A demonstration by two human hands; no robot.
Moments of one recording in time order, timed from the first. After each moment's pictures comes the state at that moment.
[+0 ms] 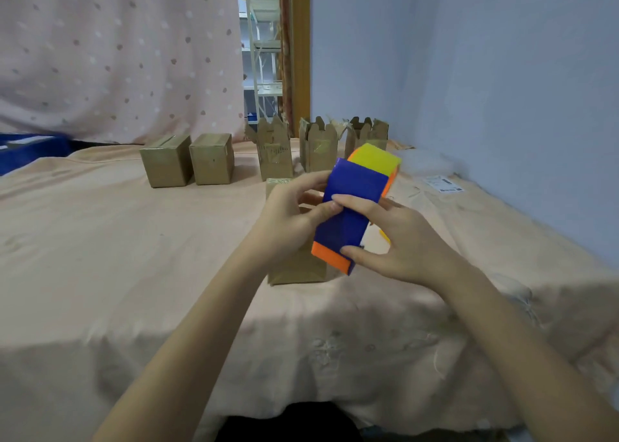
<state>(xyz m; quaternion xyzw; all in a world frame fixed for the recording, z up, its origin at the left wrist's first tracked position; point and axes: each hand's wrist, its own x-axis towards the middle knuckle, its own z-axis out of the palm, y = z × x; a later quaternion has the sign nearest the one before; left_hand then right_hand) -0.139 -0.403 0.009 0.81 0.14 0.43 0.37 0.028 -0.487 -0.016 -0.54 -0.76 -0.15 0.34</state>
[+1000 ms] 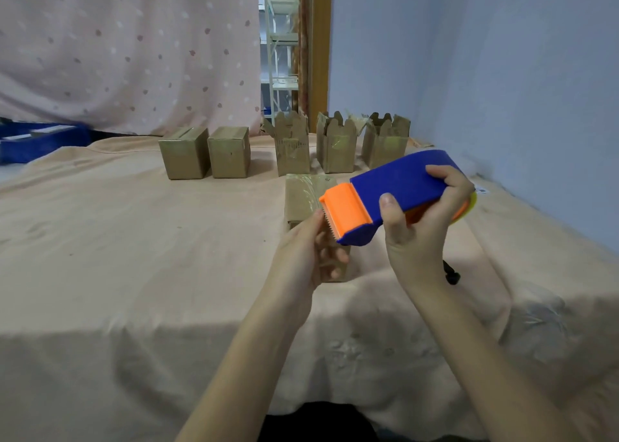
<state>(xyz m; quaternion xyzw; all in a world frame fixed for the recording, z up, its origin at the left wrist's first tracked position) -0.146 -0.430 -0.019 0.47 0.30 0.42 0.72 -0.021 -0.460 -0.023 -0.40 -0.52 -0.11 0.75</state>
